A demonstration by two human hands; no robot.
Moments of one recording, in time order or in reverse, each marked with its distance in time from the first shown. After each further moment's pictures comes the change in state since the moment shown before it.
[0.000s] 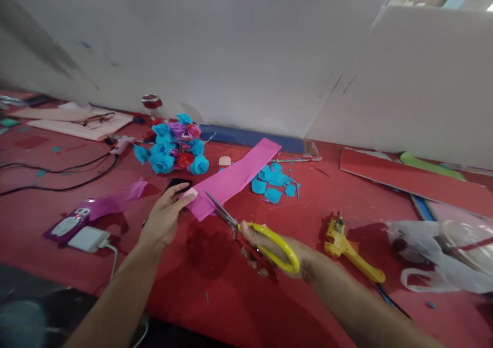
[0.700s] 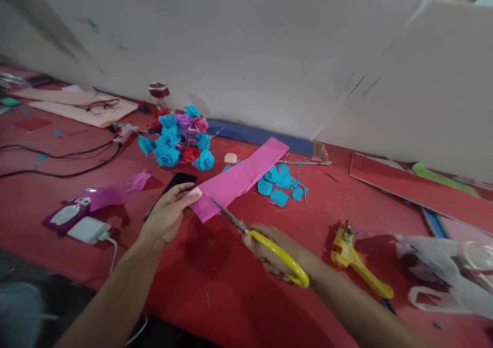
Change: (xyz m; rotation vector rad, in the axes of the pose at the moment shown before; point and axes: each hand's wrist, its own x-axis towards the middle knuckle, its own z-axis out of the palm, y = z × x) left_hand 0.003 -0.002 -0.006 -0.068 -0.018 -0.079; right_hand 0.010 -0.001 -0.006 -0.311 0.057 -0.018
